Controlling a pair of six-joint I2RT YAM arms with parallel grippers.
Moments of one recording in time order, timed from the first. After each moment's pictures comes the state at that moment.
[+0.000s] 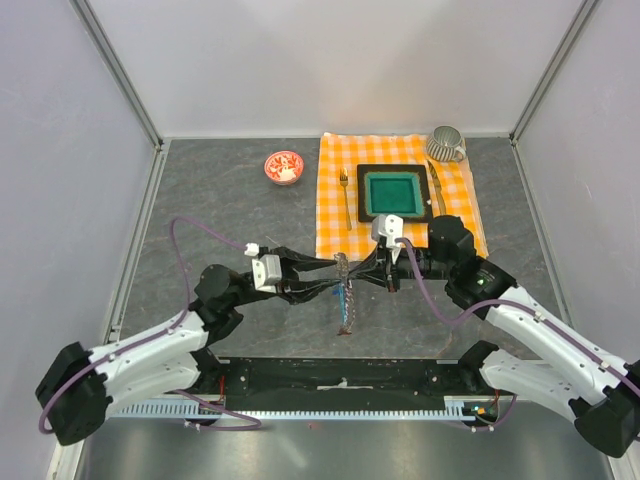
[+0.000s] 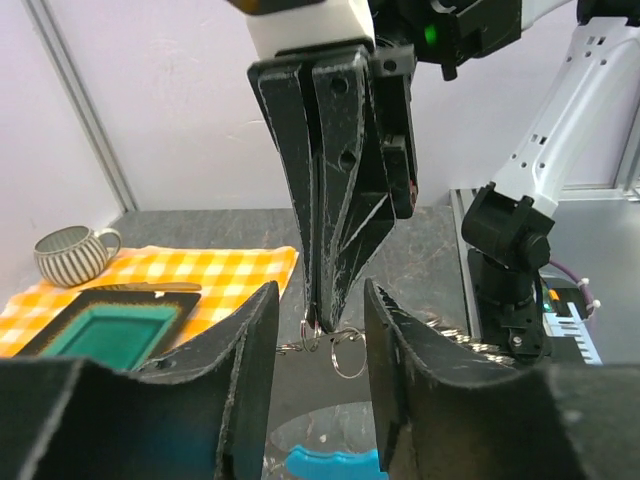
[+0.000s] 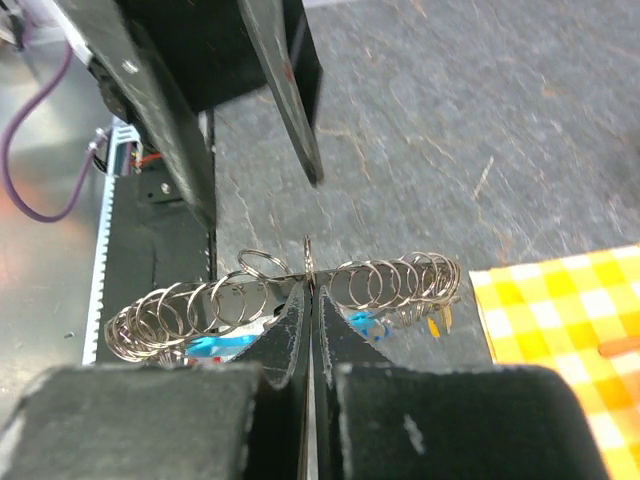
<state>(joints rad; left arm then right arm) -0.83 0.95 0.34 0.99 0.58 -0.06 0.68 0.92 0.76 -0.07 -0.75 -0.11</state>
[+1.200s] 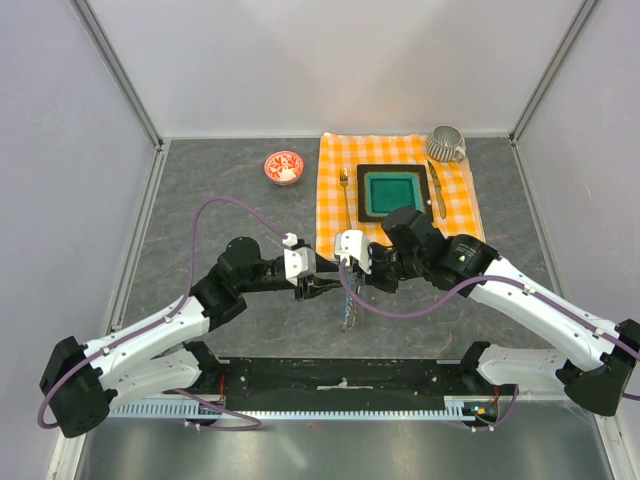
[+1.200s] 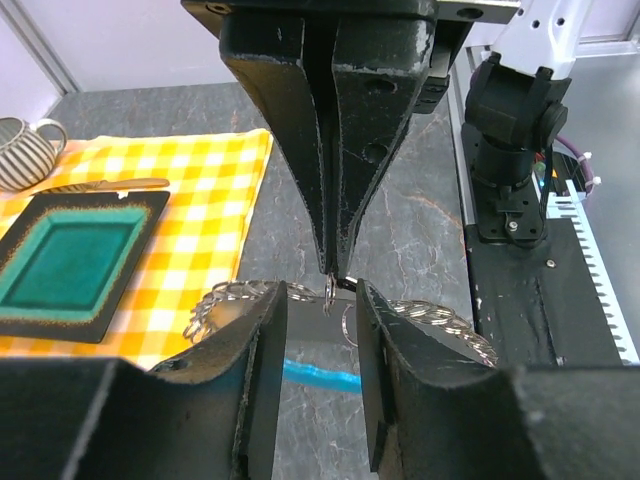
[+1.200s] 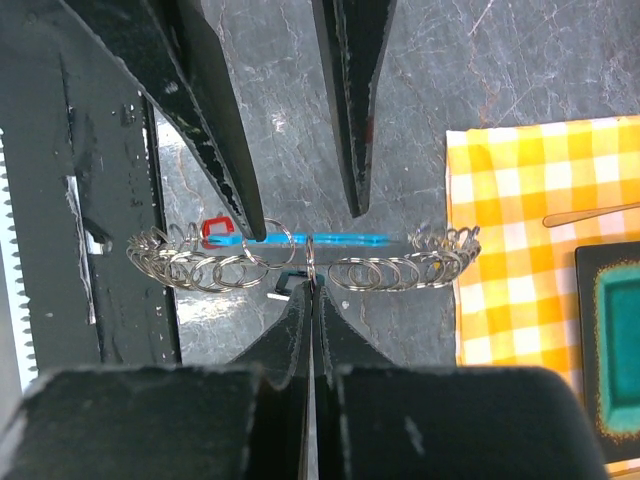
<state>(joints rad) -0.83 0.95 0.60 0.30 0.62 0.19 0.88 1.14 1.16 -0.78 -0.35 -0.48</state>
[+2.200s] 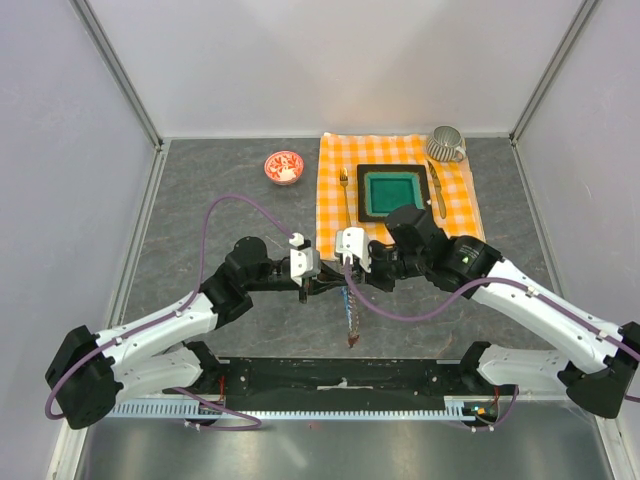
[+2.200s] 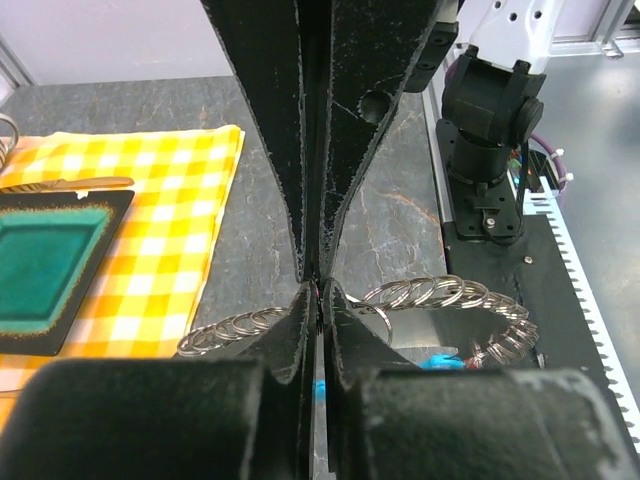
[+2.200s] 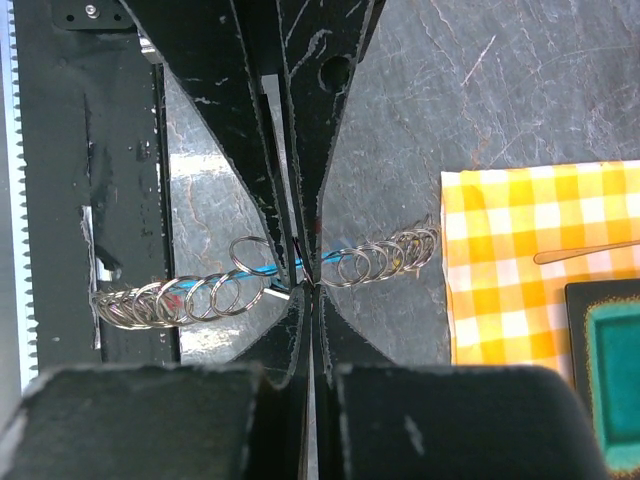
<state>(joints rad) -0.83 1.03 0.58 0.40 0.68 0.15 0.88 1.13 1.15 -0.71 -0.40 -0.47</state>
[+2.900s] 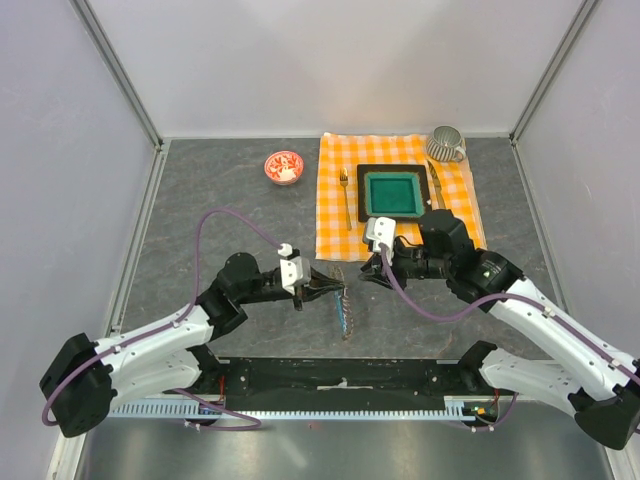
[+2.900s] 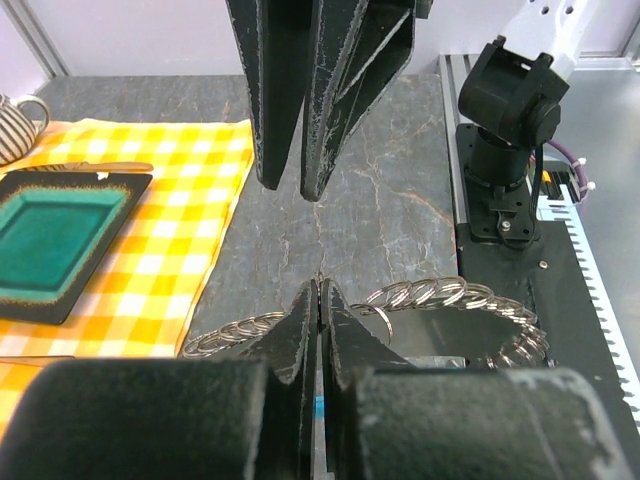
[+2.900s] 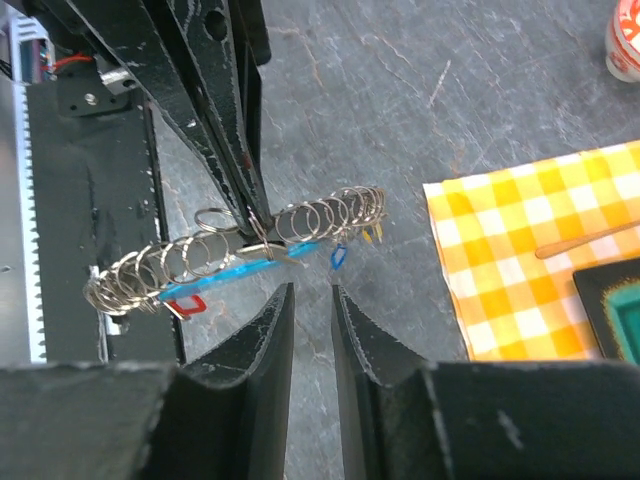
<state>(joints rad) -0.84 0.96 0.44 0.52 0.60 0.11 0.74 0.96 0.96 -0.51 -0.50 -0.33</state>
